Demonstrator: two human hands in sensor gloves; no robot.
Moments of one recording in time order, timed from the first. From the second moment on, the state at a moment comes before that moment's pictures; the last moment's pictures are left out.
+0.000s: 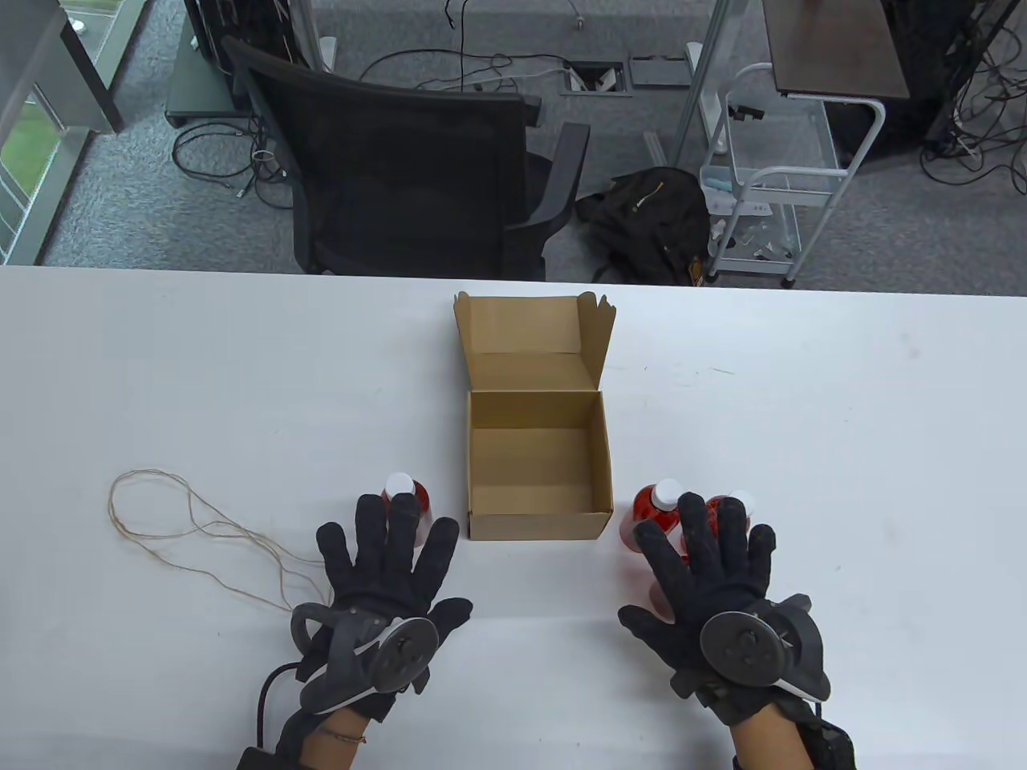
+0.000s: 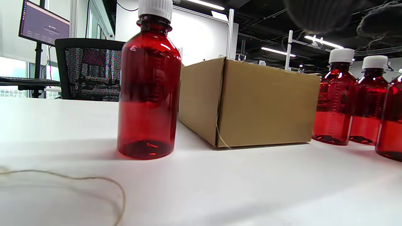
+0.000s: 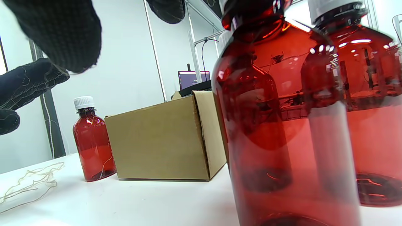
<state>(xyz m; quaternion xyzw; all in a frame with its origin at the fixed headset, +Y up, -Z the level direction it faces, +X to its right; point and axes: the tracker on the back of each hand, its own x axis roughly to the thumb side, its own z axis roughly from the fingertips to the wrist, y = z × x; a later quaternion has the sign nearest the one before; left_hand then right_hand) -0.142 -0.716 -0.140 0.07 -0.16 0.05 0.98 0.206 -0.709 -0.161 0.22 -0.09 0.95 0.18</state>
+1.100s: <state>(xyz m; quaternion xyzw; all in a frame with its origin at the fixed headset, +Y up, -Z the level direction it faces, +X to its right) -0.068 -0.737 -0.176 -0.01 -0.20 0.02 0.98 0.214 -0.707 -0.163 0.21 -0.09 0.95 0.20</state>
